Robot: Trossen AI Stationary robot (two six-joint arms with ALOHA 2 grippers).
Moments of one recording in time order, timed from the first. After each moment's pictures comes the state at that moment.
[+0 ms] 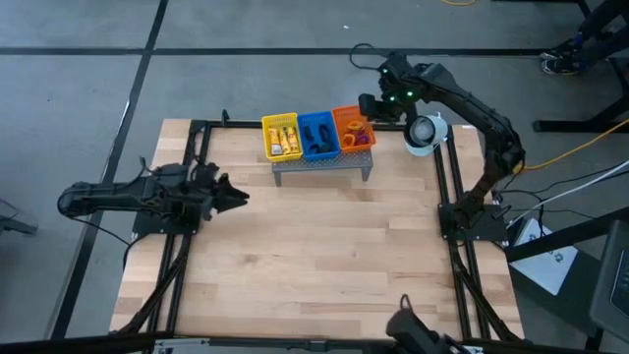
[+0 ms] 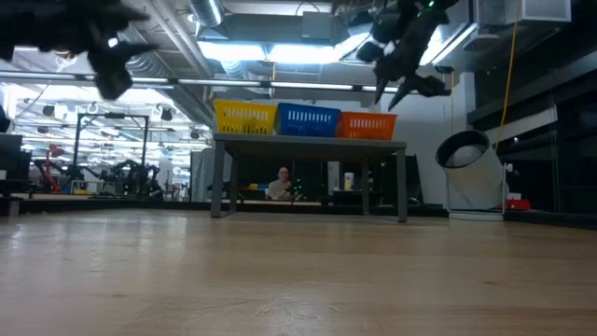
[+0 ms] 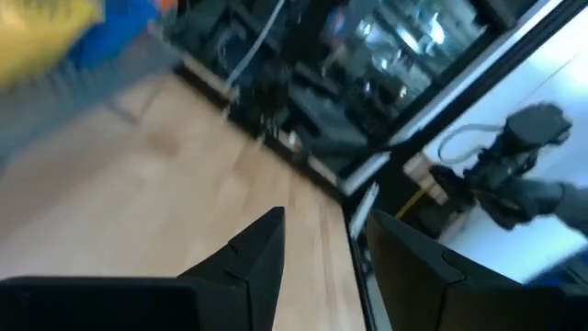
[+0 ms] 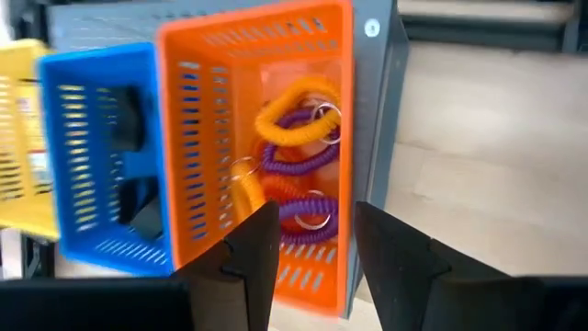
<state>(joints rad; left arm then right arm) 0.11 0.28 0.26 -0.05 0.14 -0.70 -0.75 1.69 1.73 -1.19 -0.22 0.70</state>
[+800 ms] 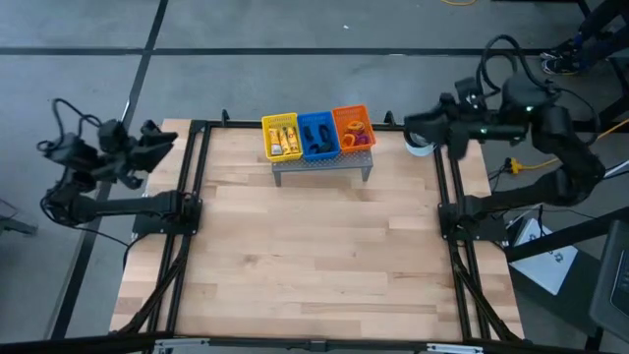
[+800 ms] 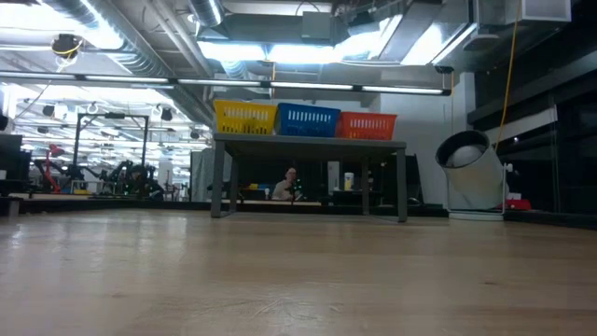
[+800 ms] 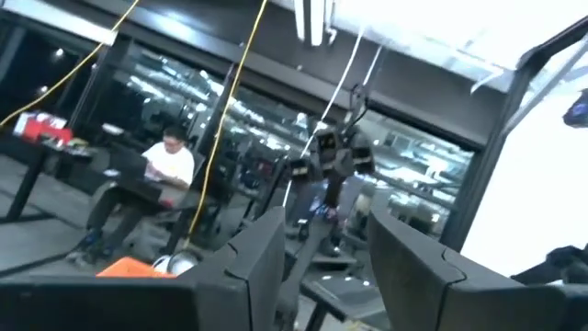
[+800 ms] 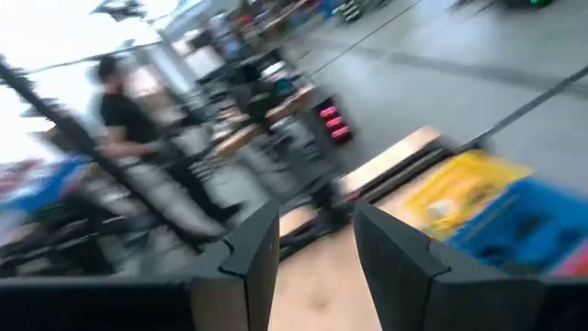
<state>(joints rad) 0.19 0.26 0.89 -0.31 -0.08 -0.40 -0.14 1.09 1.74 -0.80 -0.07 0.55</state>
